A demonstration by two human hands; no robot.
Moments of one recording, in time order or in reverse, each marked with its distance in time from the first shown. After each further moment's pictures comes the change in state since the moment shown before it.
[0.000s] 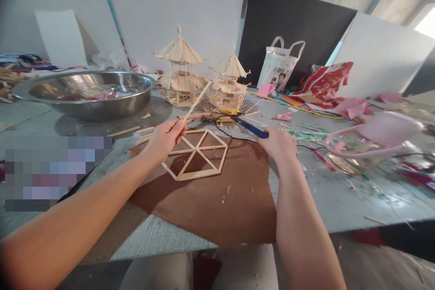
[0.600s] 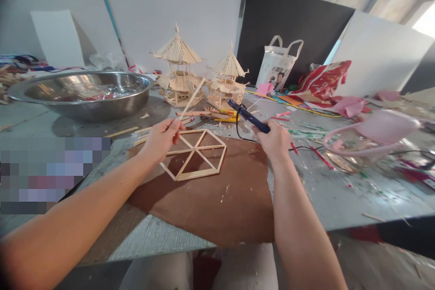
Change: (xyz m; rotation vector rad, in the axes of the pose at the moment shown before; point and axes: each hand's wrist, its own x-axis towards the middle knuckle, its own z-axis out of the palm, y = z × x) left_hand 0.002 -0.006 0.000 -0.004 0.094 -0.019; right_hand 0.002 -0.004 0.011 0.428 0.375 -0.016
